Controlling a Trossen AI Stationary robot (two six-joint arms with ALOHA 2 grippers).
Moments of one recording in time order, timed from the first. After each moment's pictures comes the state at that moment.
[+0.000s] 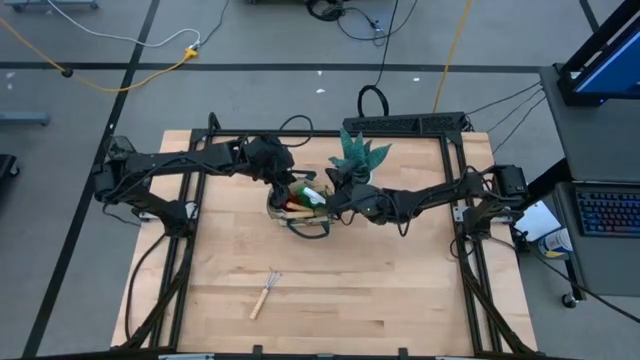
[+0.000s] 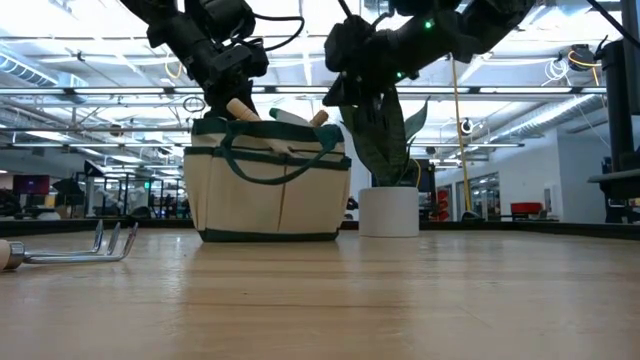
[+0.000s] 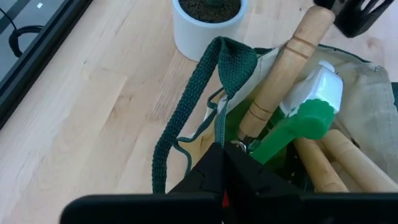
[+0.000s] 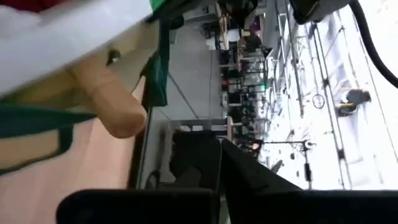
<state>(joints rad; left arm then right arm) 0.37 1.39 1.01 -0.45 0.13 -0.01 0.02 1.69 0.95 0.51 0.80 -1.24</state>
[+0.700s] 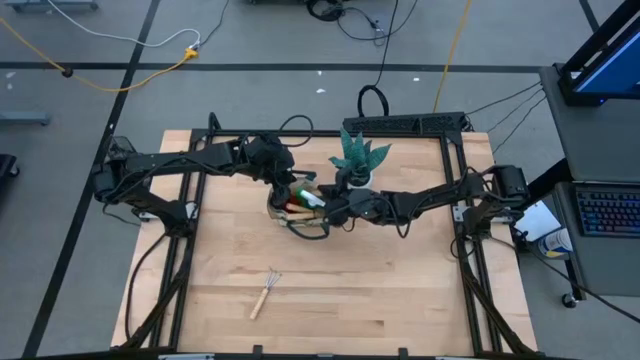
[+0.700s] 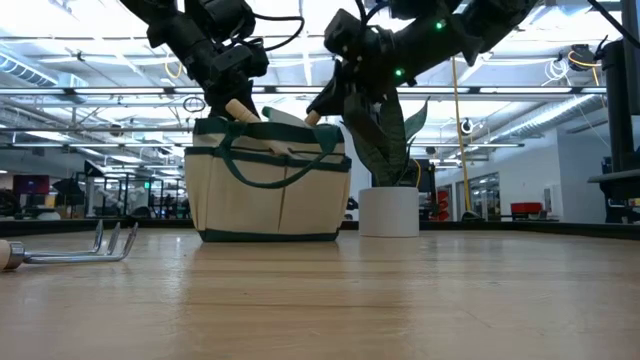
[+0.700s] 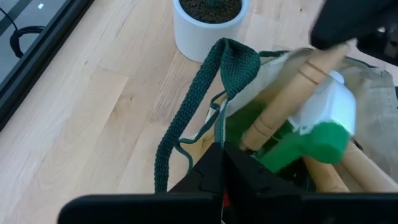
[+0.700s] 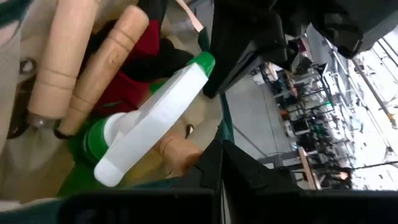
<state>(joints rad) 0.37 1.39 1.01 -0.44 0.13 -0.01 0.04 1.69 0.95 0.42 0.56 -0.85</state>
